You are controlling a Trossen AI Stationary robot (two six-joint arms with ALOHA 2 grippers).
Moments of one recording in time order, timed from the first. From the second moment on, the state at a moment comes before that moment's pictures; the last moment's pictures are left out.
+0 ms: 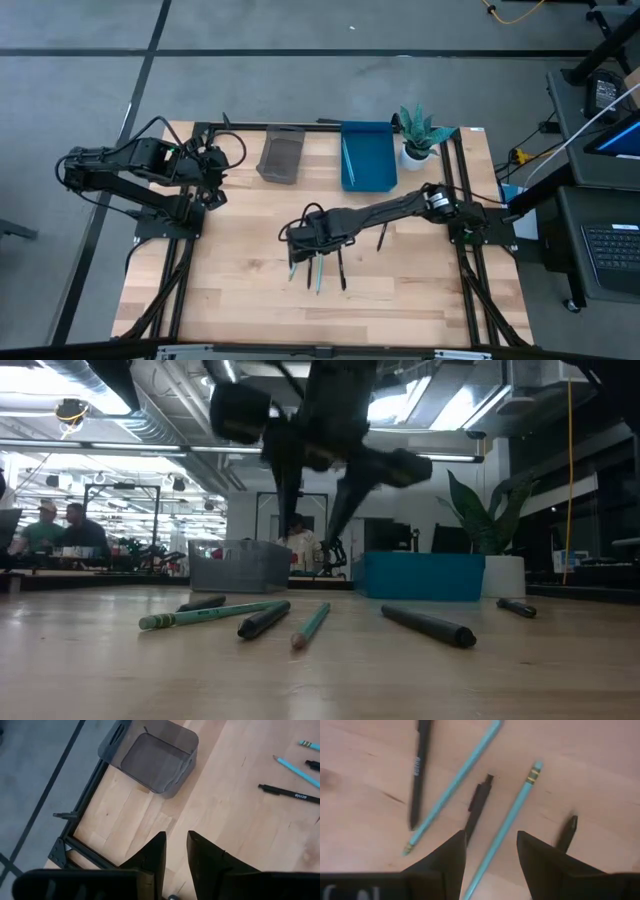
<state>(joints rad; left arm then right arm) -0.08 0.98 1.27 -1.49 -0.48 -0.42 0.22 2.28 1.99 -1.06 0.03 1.47</state>
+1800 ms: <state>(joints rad) -0.08 0.98 1.27 -1.49 -0.48 -0.31 0.22 2.39 1.99 -1.11 0.00 1.64</state>
